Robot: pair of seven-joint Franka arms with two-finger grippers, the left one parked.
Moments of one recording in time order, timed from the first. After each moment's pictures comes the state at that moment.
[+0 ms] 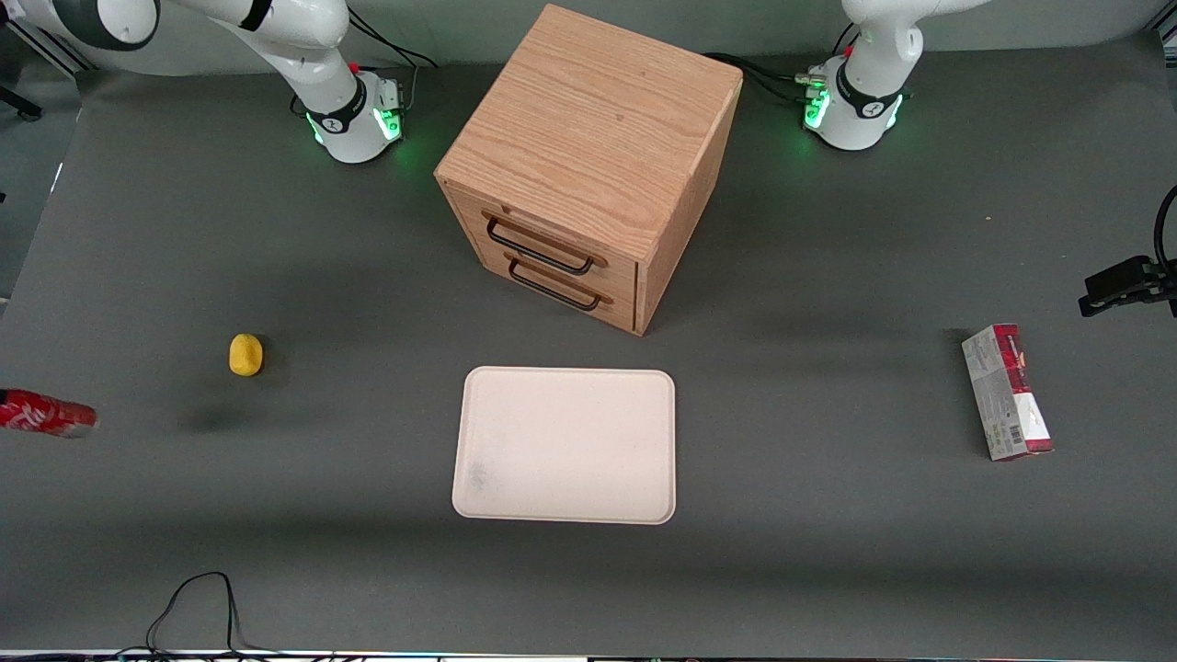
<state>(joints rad) -0.33 0.52 -0.12 -1.09 0.06 1.59 -0.53</state>
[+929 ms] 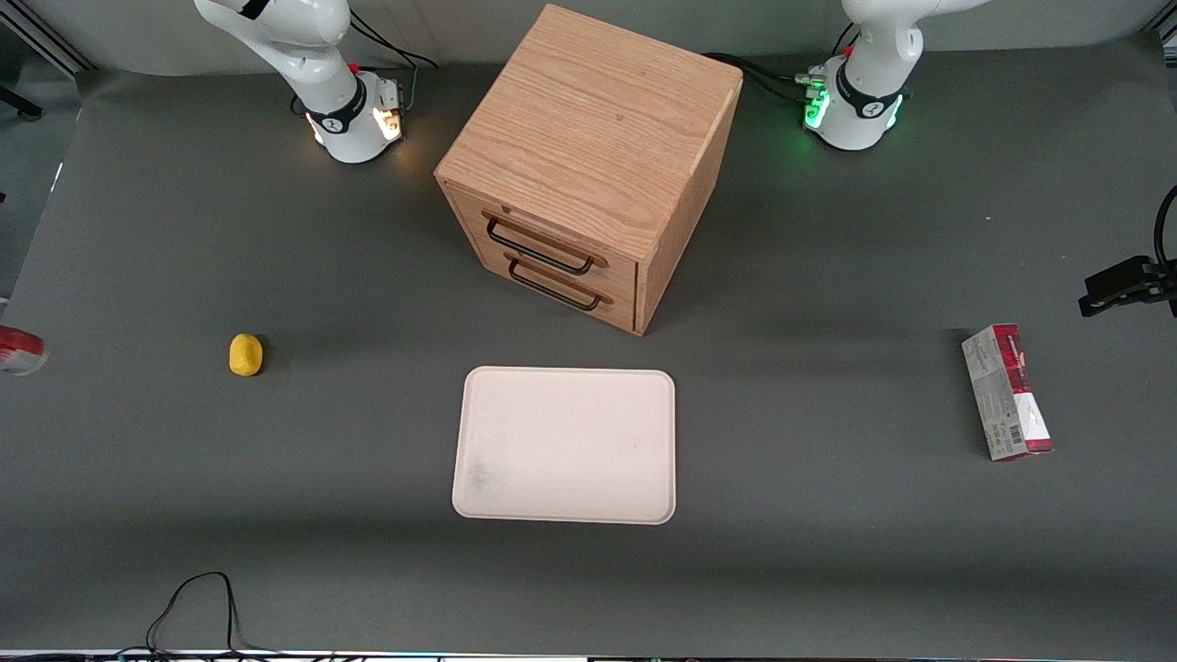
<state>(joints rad) -0.18 0.39 -0.11 -0.92 0.05 1.31 -0.50</state>
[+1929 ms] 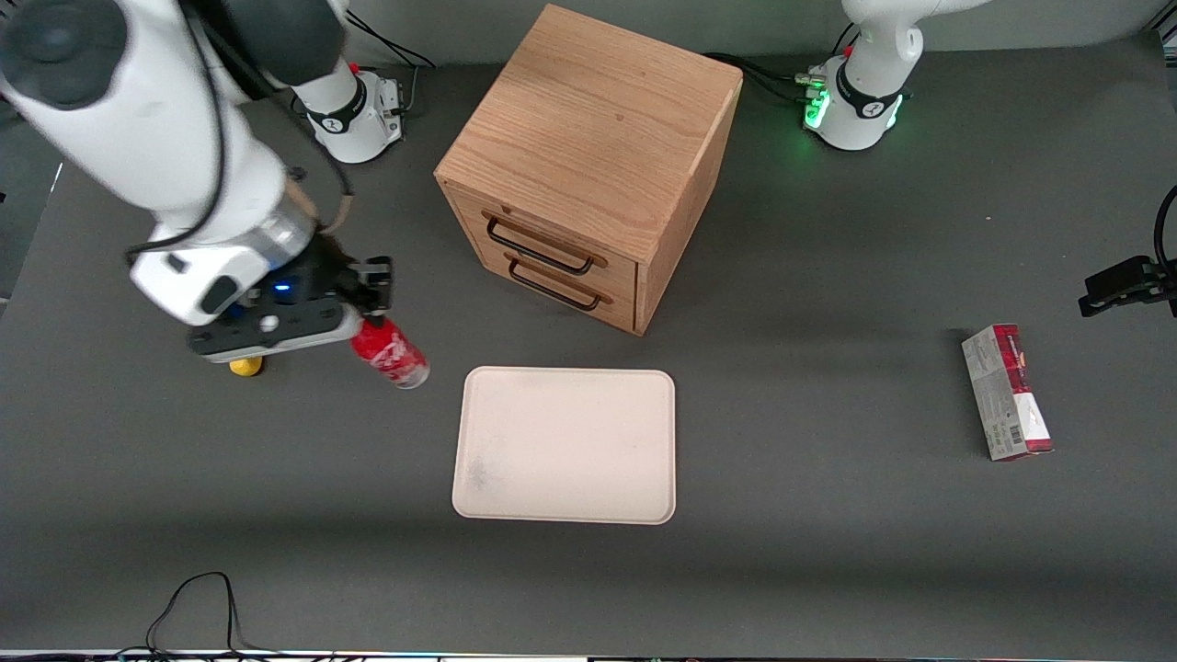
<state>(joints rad) 0.52 0.48 -0.10 -0.92 0.03 1.45 0.26</state>
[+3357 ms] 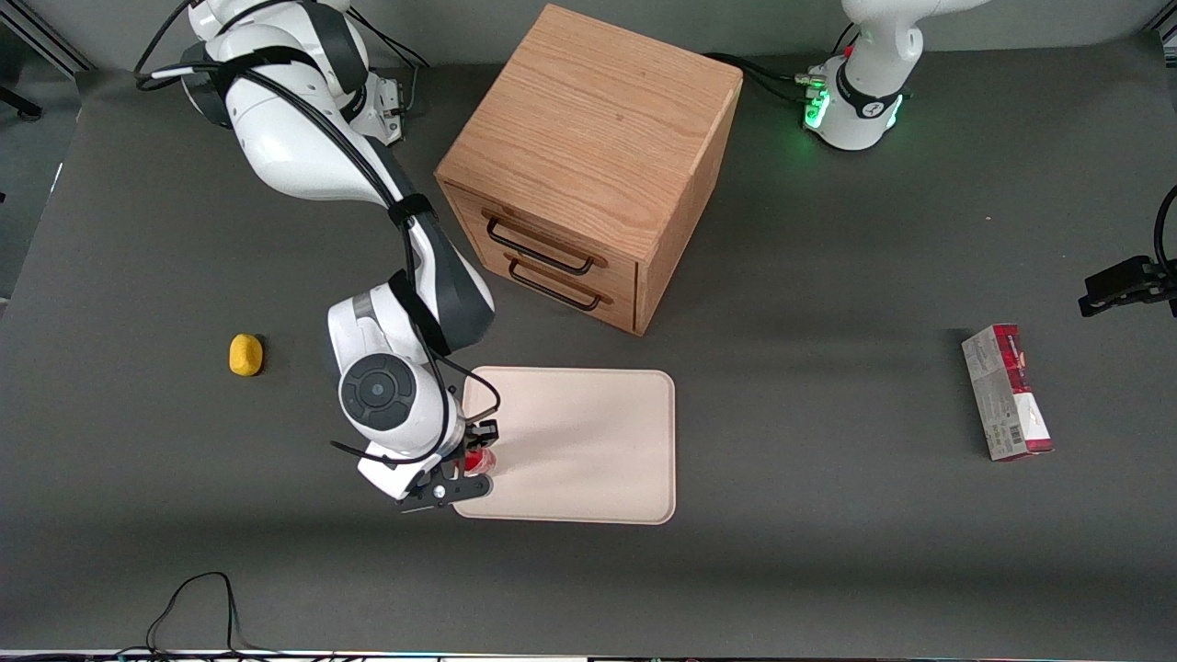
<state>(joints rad) 0.48 0.92 -0.10 -0.94 0.04 1.83 0.24</state>
